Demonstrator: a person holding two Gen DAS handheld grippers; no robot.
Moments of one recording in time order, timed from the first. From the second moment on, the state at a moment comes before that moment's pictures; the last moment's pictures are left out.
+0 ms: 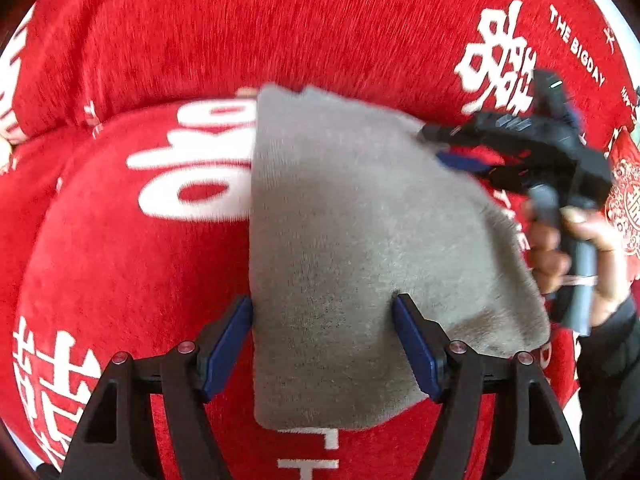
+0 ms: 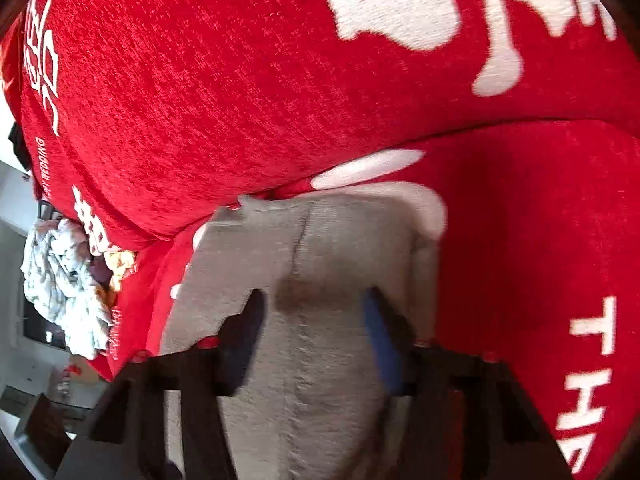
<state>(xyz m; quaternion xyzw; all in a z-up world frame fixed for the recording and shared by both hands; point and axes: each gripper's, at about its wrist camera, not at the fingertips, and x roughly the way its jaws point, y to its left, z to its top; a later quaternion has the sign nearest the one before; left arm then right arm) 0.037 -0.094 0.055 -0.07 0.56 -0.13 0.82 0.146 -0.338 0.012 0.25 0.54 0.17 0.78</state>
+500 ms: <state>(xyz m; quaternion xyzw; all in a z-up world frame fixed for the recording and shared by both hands) 0.017 -0.070 0.054 -0.08 0.54 -0.13 0.83 0.016 -0.321 0.042 0.18 0.54 0.25 0.79</state>
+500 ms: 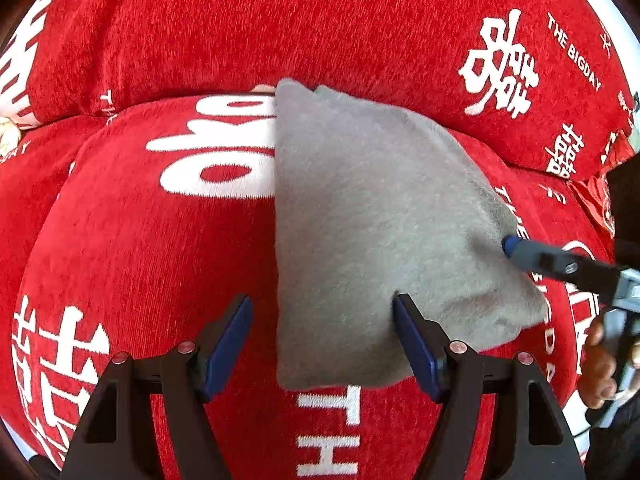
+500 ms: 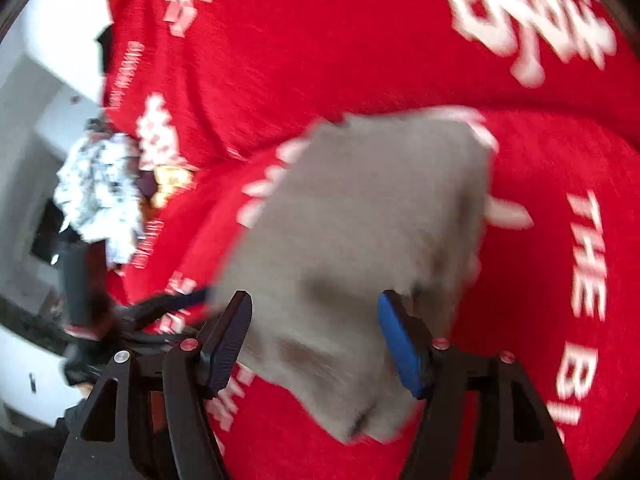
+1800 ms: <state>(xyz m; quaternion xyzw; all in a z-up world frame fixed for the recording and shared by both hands) 0.059 -0.041 0.066 -0.09 0.55 -0.11 0.82 -0.029 -0.334 0.083 0.13 0.49 0.11 0.85</state>
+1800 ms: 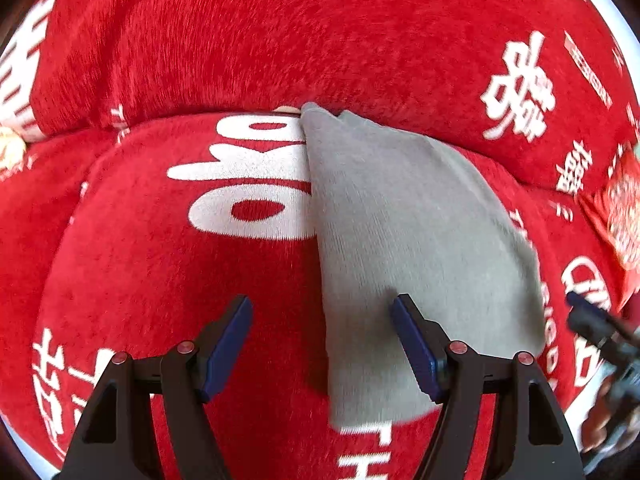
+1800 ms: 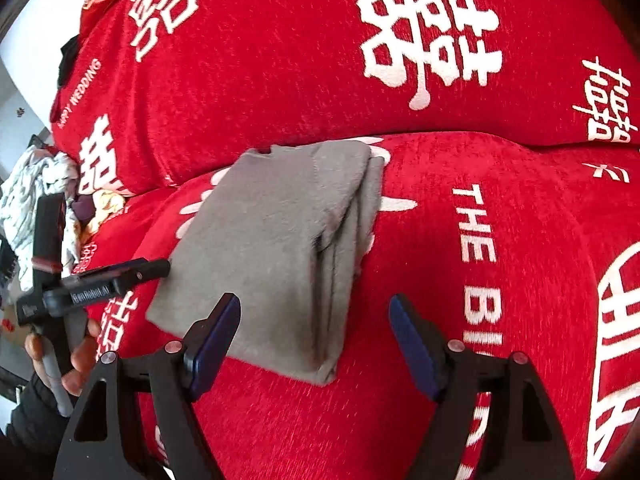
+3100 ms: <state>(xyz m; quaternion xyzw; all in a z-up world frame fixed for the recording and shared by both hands) 0.114 -0.094 0.029 -0.12 0.56 -0.22 0.79 0.066 -0.301 0.025 0.17 0.53 0.13 0.82</state>
